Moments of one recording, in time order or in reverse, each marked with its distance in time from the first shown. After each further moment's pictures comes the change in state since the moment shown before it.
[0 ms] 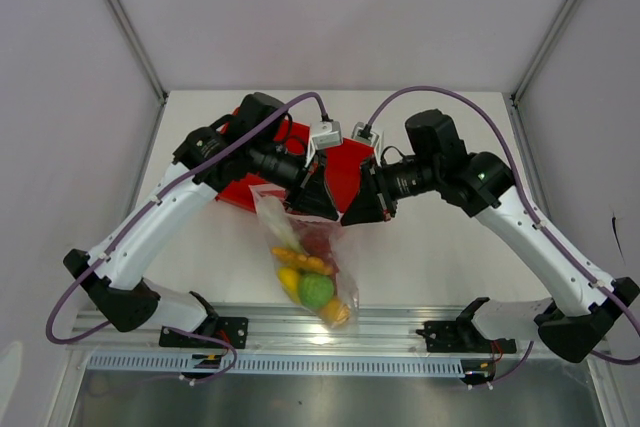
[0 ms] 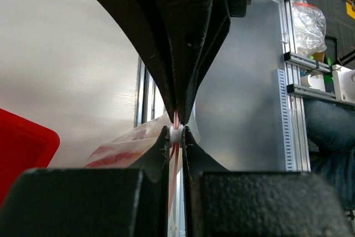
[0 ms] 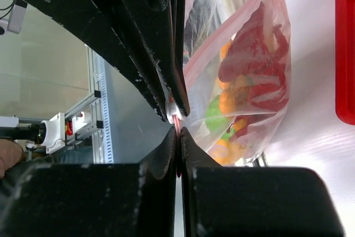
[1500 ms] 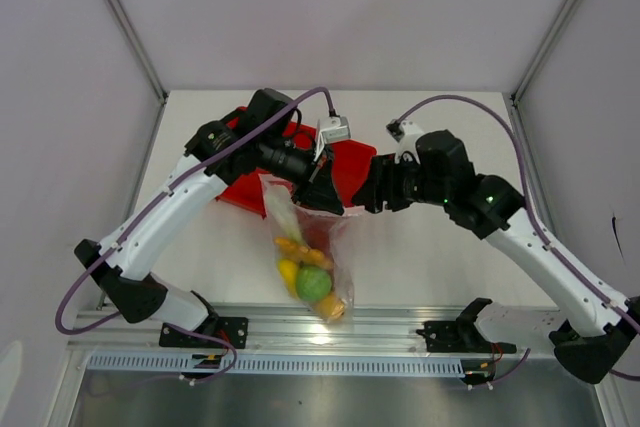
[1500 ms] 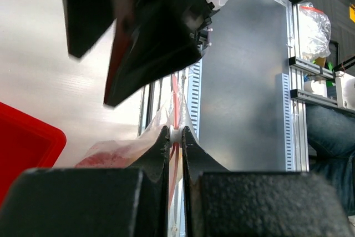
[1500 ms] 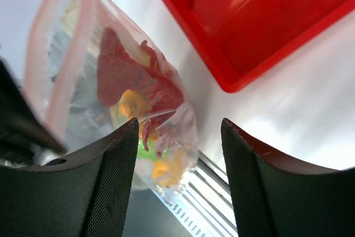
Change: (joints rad) left arm 0.000 0.061 0.044 -0.008 -0.033 -0.024; right arm 0.030 -0.131 -0.245 0.169 0.610 0.274
